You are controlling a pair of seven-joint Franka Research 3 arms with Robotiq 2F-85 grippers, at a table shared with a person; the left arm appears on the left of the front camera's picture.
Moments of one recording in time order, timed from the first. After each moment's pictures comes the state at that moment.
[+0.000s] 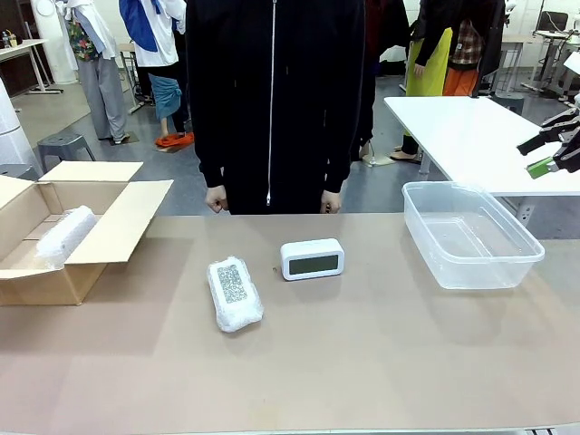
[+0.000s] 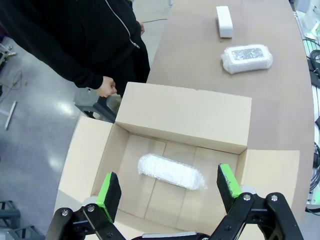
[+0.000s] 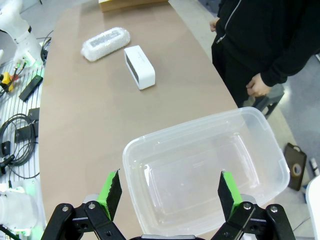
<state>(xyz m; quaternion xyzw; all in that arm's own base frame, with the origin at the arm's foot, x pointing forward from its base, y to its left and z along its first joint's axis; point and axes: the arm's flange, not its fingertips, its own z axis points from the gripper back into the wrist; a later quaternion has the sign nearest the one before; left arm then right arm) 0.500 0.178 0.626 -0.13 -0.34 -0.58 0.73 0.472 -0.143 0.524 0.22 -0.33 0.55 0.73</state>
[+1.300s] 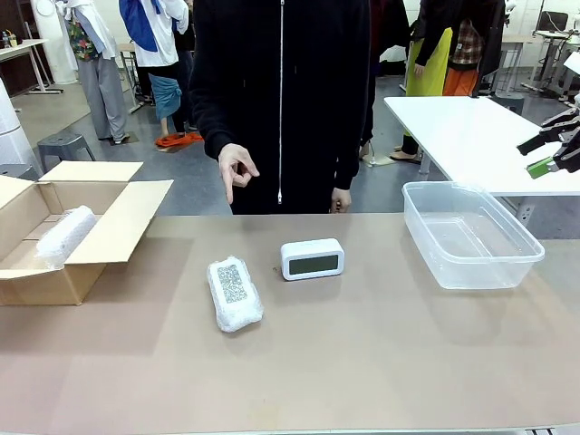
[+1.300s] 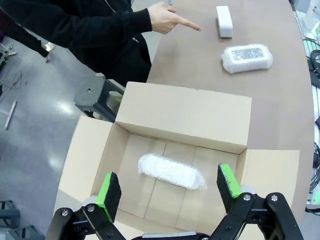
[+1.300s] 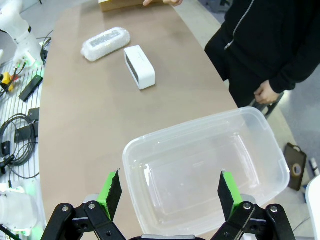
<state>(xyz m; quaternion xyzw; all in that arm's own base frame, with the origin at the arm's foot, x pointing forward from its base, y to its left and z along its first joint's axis) 0.499 0.179 0.626 -0.13 -0.34 -0.58 0.73 0.472 -0.143 0.524 0.22 -0.33 0.55 0.73</state>
